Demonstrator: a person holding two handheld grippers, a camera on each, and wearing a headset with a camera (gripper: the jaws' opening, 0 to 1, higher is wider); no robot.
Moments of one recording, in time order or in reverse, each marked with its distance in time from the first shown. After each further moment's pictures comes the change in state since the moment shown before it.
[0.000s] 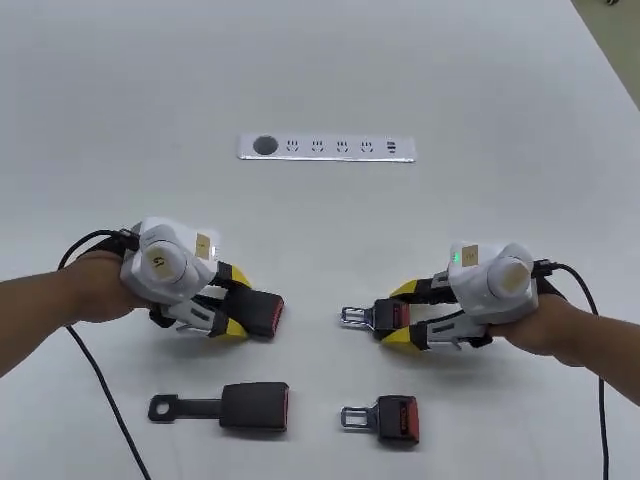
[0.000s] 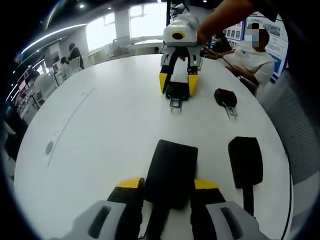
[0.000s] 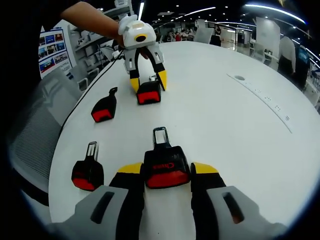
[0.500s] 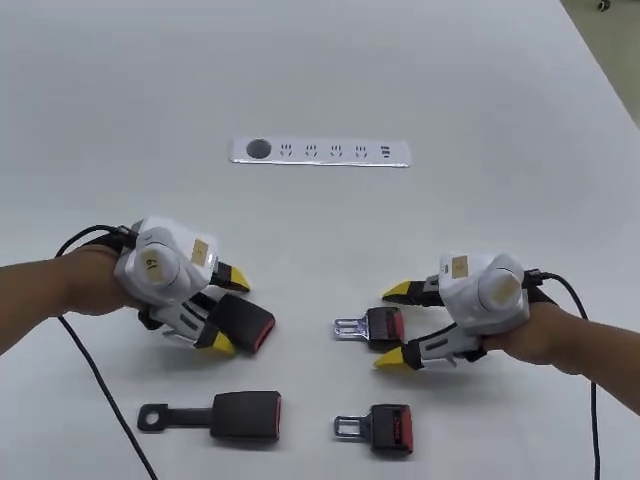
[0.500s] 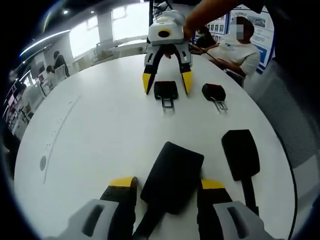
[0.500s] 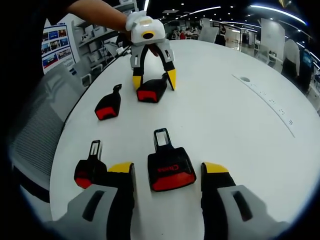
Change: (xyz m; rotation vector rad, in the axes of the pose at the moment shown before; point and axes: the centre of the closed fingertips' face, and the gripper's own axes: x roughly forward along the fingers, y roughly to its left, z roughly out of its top) left arm 0.005 -0.003 0.002 0.112 0.010 -0.095; right arm 0.000 0.011 0.003 -0.027 0.024 0.036
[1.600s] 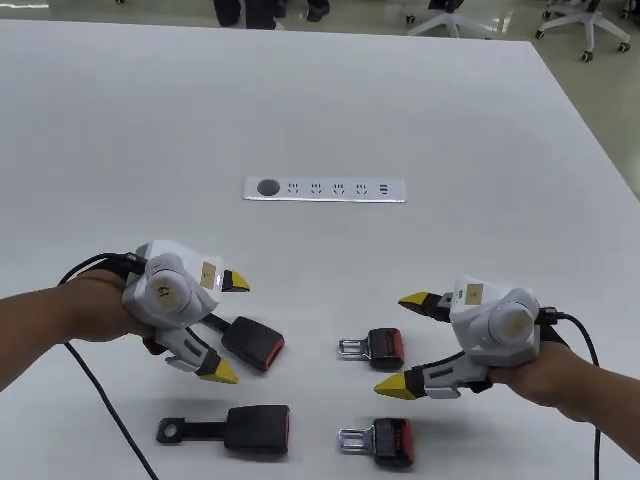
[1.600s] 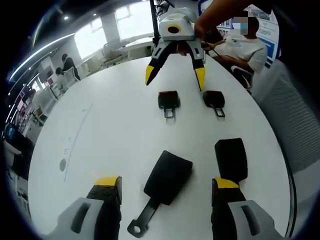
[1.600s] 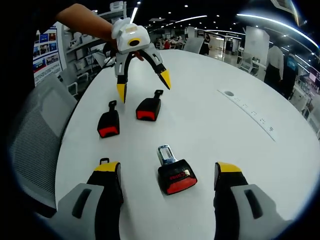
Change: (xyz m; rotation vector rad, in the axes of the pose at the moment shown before) left arm -0.032 -0.005 0.012 0.015 0.046 0.120; right arm -0.020 0.011 0.020 0.024 -0.070 -0.147
